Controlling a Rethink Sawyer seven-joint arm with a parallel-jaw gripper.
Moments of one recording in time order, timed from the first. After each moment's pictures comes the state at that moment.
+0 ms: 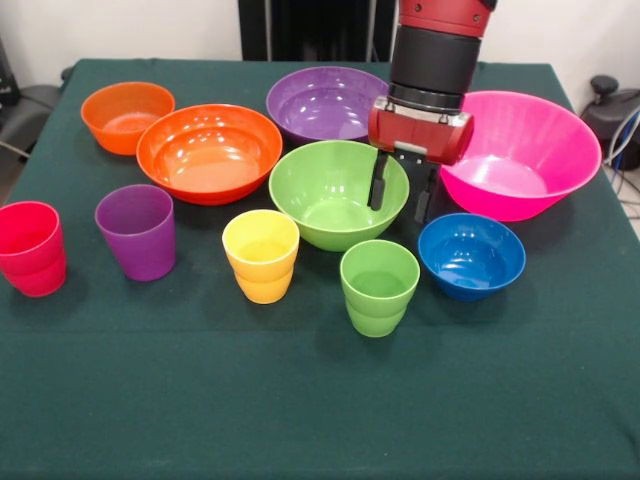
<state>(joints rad) -0.01 -0.43 -0.13 1.74 0.12 -0.16 2.10</state>
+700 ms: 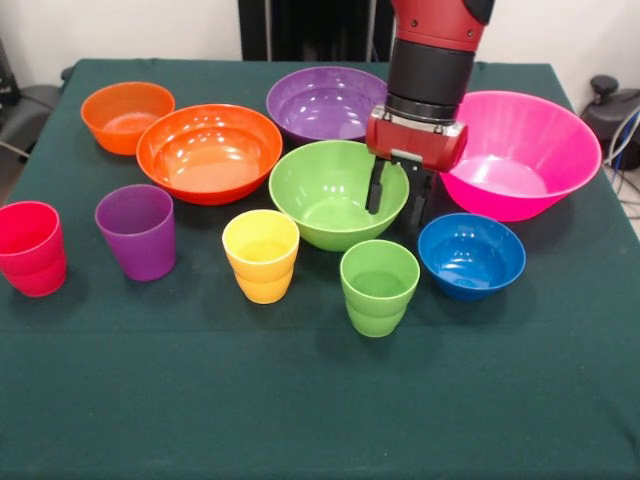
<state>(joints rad) 0.00 -0.40 -0.13 1.74 0.12 -0.16 2.10</state>
